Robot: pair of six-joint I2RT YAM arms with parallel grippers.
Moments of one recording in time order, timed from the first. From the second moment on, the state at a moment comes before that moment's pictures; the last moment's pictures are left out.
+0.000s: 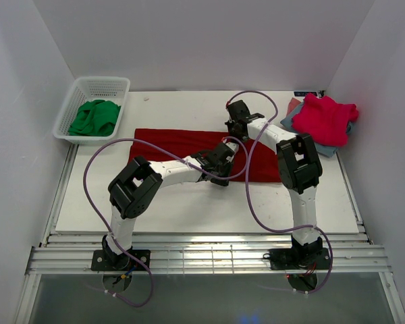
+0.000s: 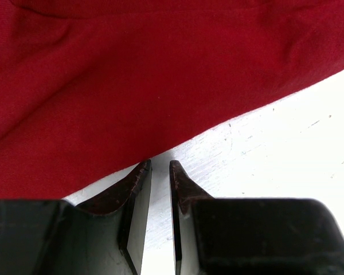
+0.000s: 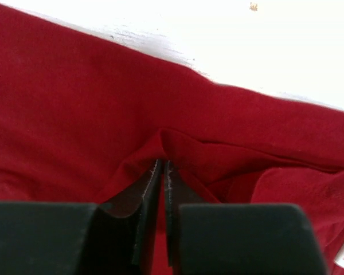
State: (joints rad) left arm -0.89 2.00 1.32 -0.26 -0.04 -0.43; right arm 0.46 2.16 1.65 -0.50 0.13 0.12
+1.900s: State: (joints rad) left arm -0.52 1.76 1.17 -0.46 -0.54 -0.29; right arm 0.46 1.62 1.08 -0.59 0.24 0.29
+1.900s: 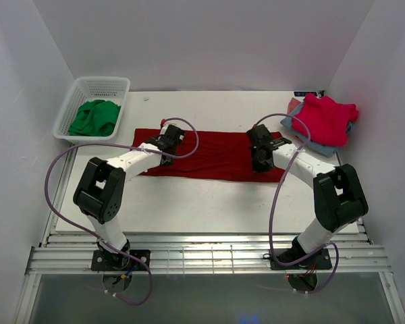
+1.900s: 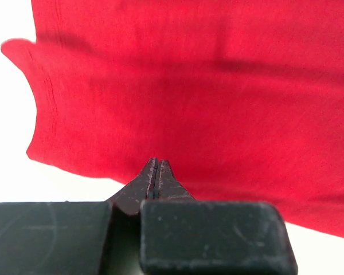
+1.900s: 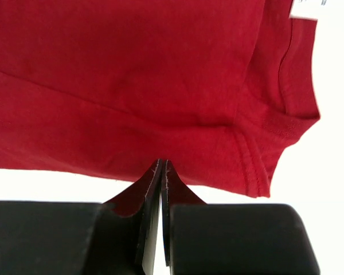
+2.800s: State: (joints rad) left arm -0.52 1.87 1.11 -0.48 -0.64 -0.29; right arm 0.47 1.78 1.11 -0.53 0.29 0.33
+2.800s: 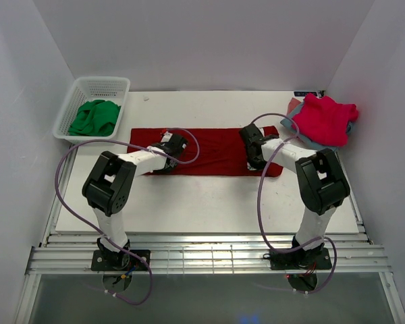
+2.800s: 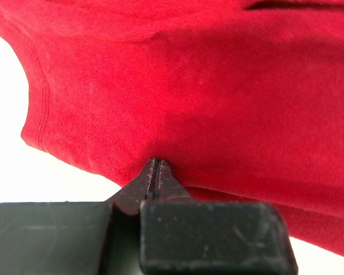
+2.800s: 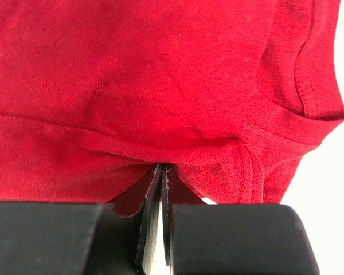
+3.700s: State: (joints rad) left arm -0.68 1.74 1.08 -0.65 -0.14 -0.47; right arm 0.43 2.33 2.00 -0.69 0.34 0.26
